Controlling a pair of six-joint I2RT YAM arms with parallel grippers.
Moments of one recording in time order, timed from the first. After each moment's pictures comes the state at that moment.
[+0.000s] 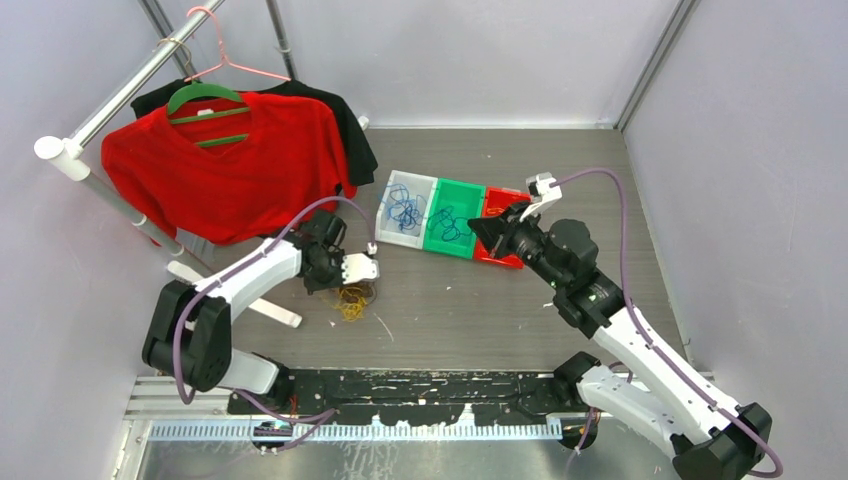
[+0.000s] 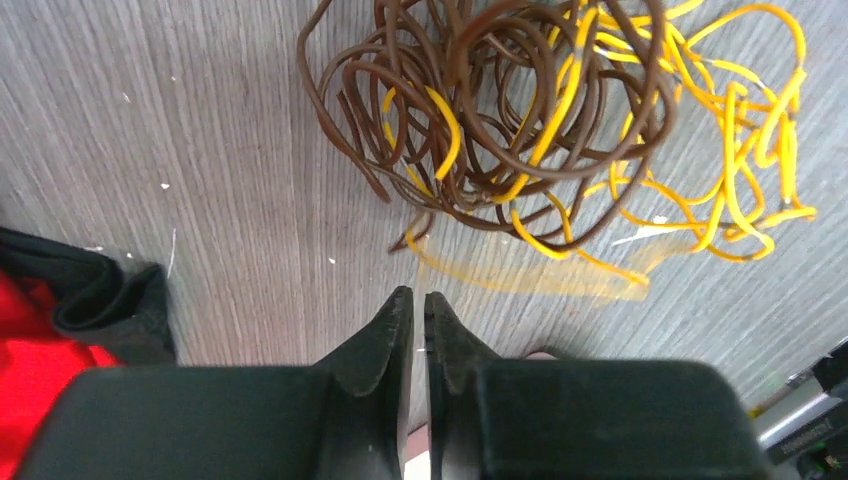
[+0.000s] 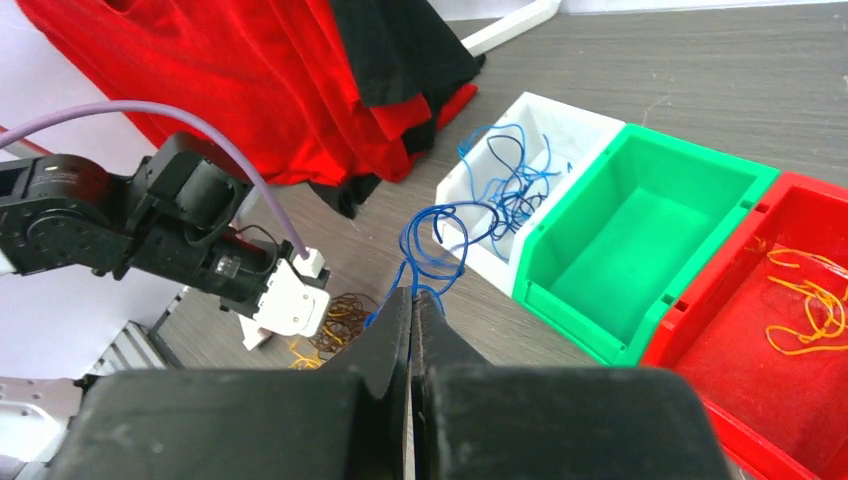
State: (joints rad) left arm -0.40 1.42 0.85 -0.76 0.06 1.02; right arm 0.58 0.79 0.70 0.01 -0.08 0.46
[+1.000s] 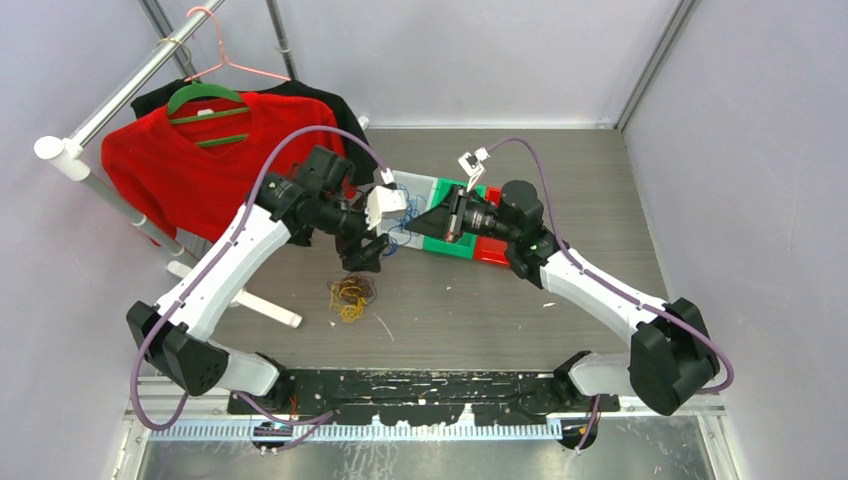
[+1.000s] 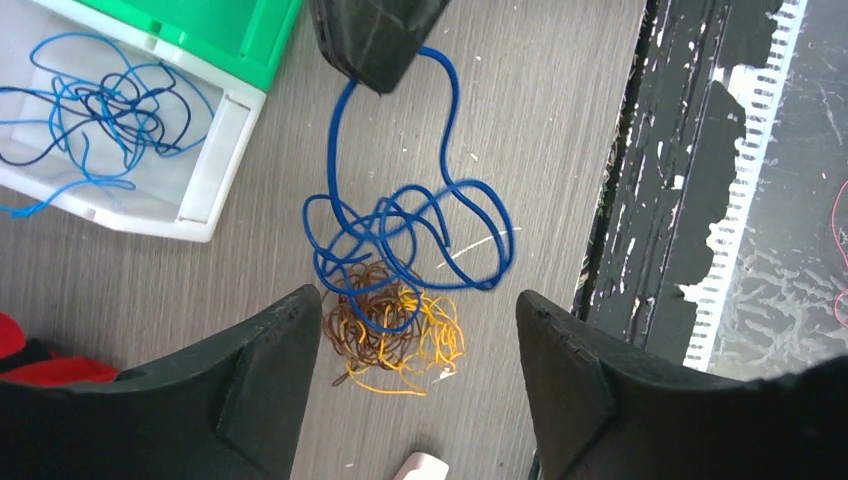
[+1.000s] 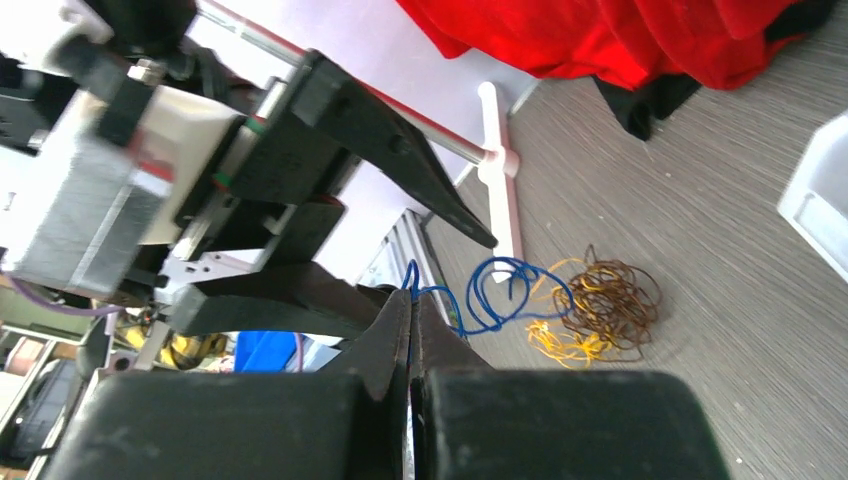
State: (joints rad) left arm -0.55 1.40 1.49 -1.13 0.57 0.66; right arm 0.58 1.29 0.84 0.43 -0.66 0.87
